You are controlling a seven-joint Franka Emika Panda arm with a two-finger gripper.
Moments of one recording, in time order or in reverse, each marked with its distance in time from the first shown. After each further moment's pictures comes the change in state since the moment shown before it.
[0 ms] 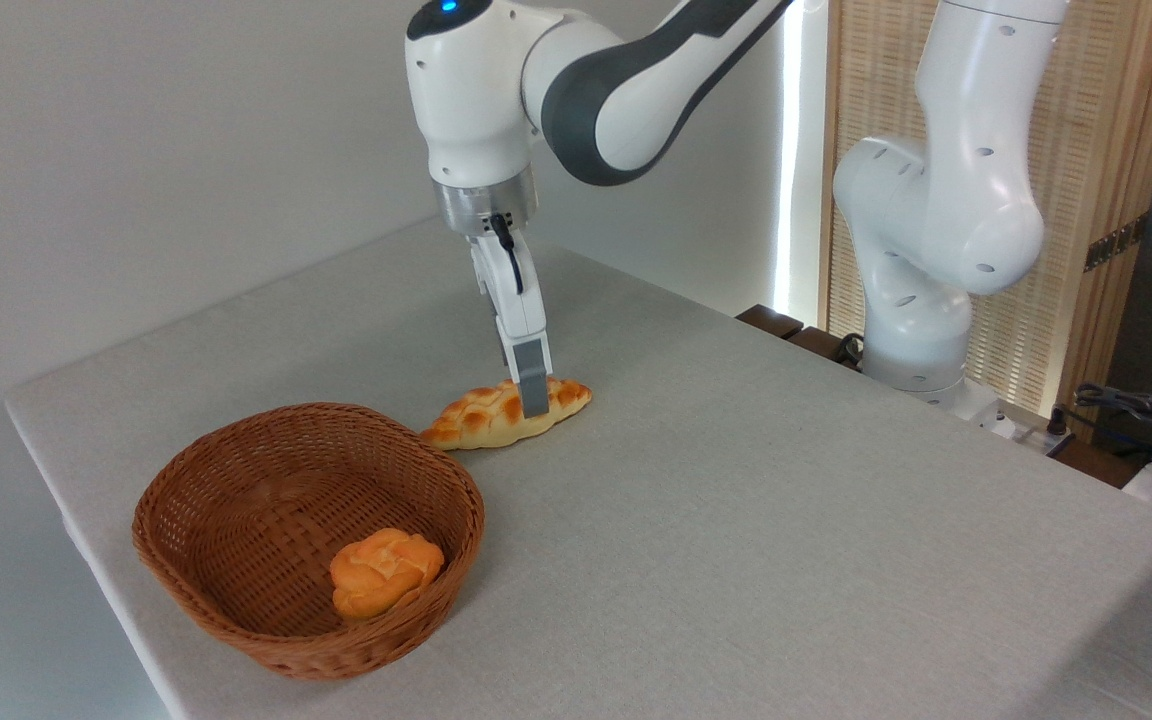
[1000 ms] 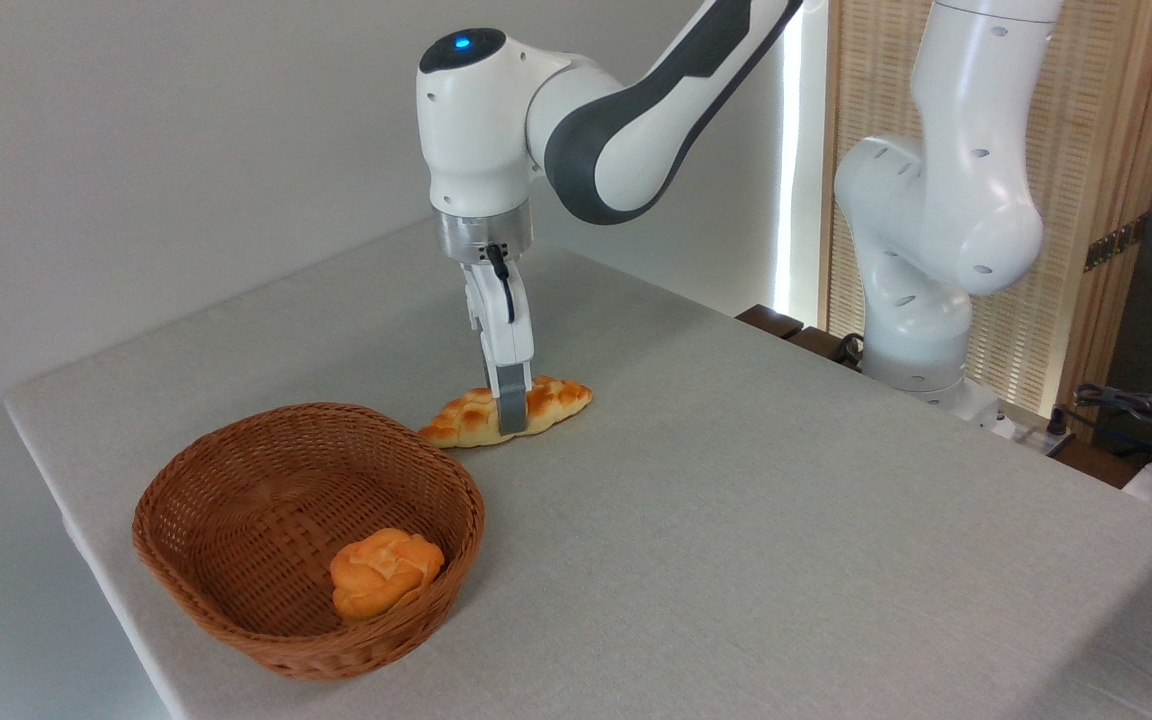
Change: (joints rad) arm -0.020 0.040 -0.001 -0.051 0.000 0.168 0.001
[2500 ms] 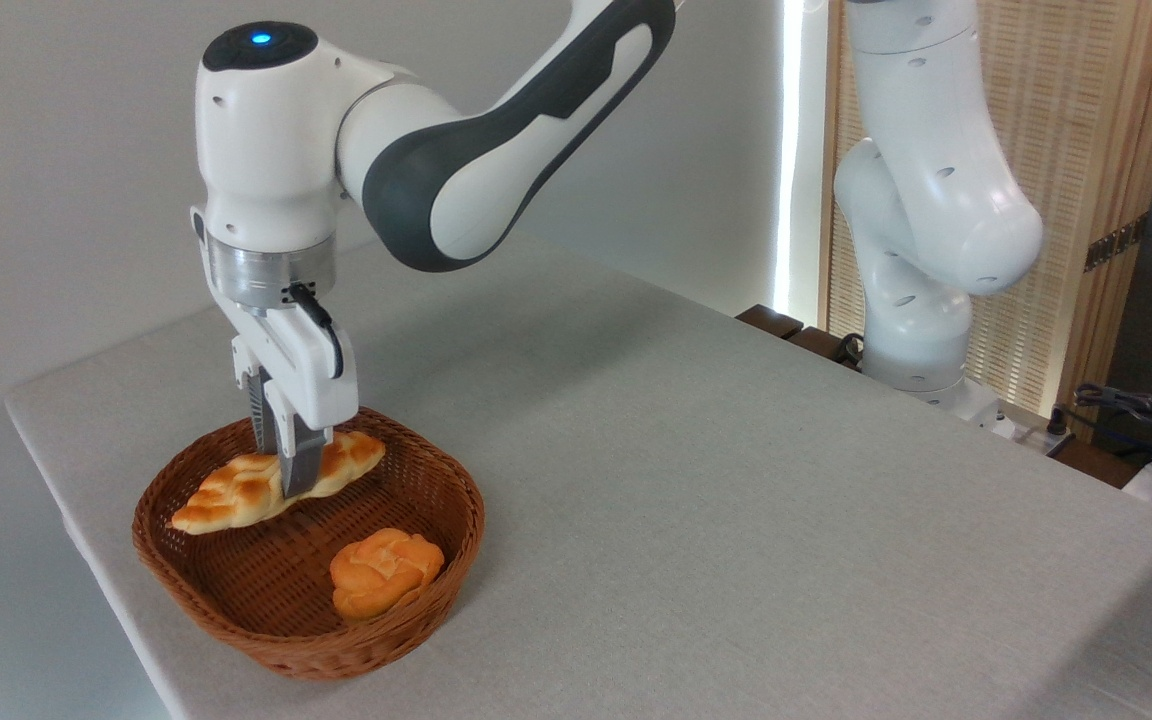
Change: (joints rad) arm 0.004 0.463 0.176 0.665 -0.118 -0.052 -0.175
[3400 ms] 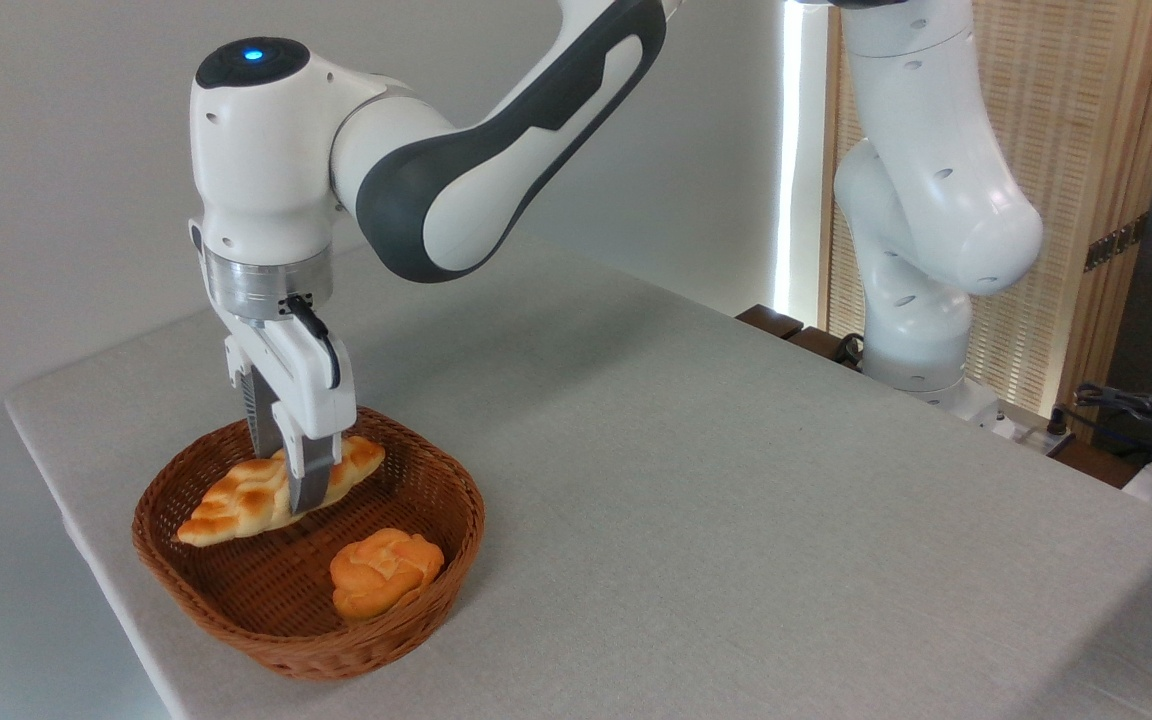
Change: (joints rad) arm -0.001 0.015 -0.004 0.002 0.000 -0.001 0.000
